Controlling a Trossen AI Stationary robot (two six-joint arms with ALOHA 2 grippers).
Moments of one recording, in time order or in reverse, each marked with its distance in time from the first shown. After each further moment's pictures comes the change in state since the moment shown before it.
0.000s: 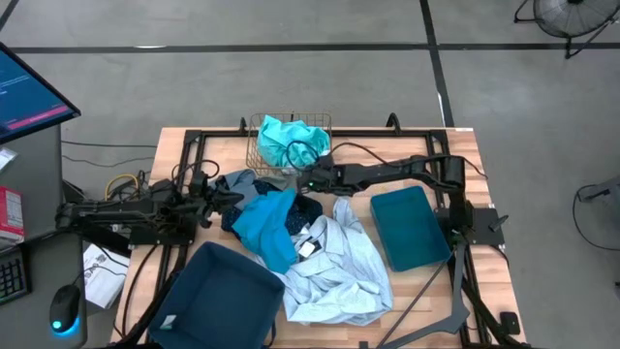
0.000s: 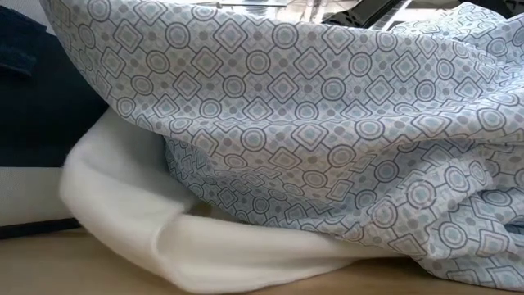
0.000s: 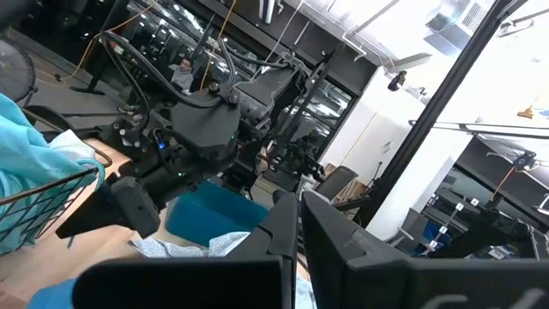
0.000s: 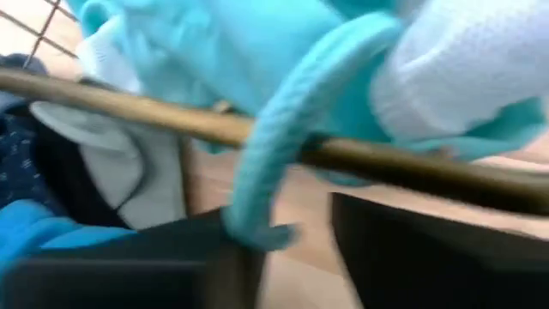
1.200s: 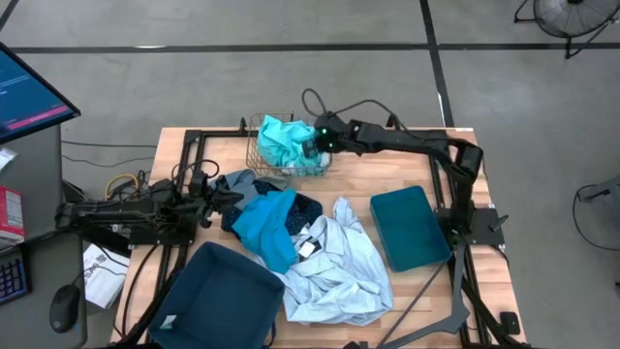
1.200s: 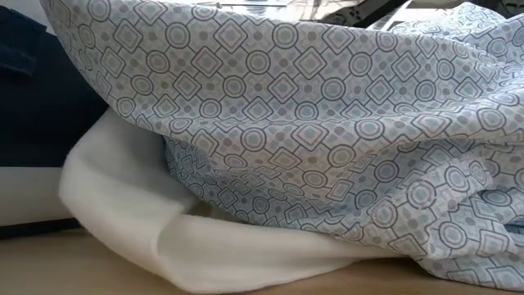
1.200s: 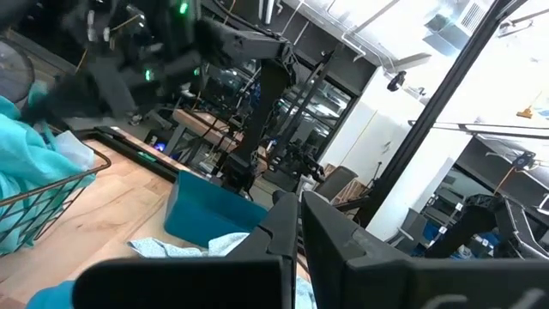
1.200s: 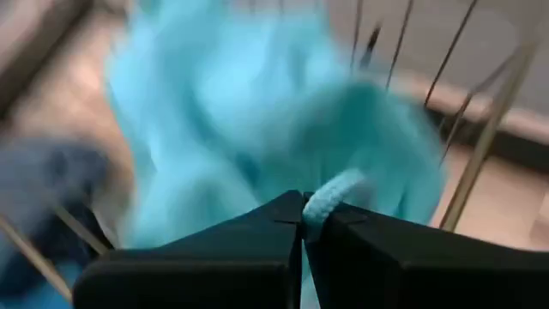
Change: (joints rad) left arm 0.000 0.007 0.000 0.010 -0.001 0.000; right arm -0.245 -0.112 0.119 -0.056 -0.236 -0.452
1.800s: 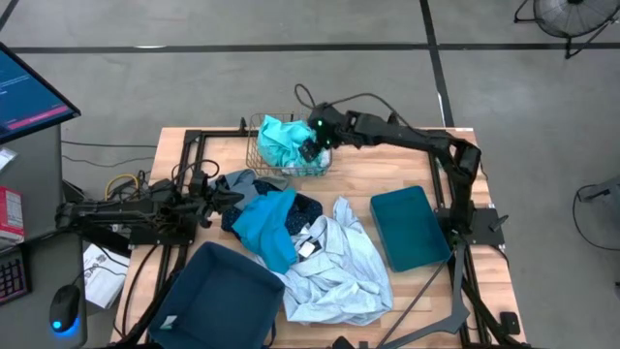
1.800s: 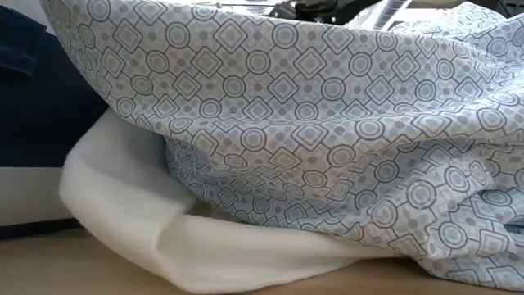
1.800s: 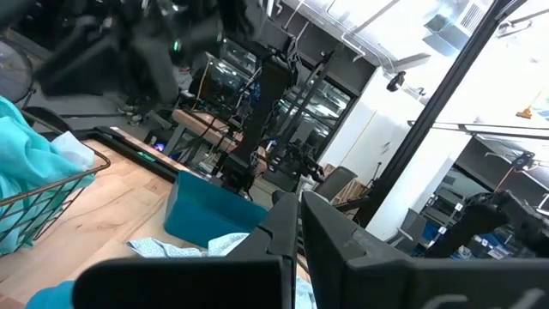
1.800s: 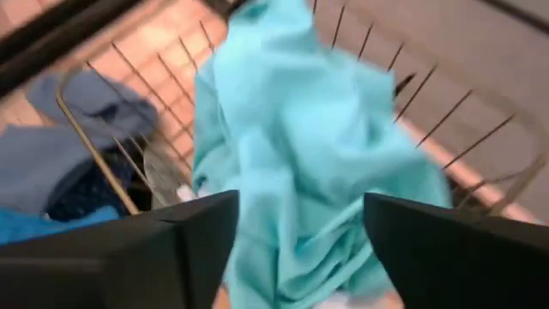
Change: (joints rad) left arm 0.000 0.000 0.000 0.000 0.001 0.000; right arm 0.008 0.011 0.230 -0.198 -0.047 -0.299
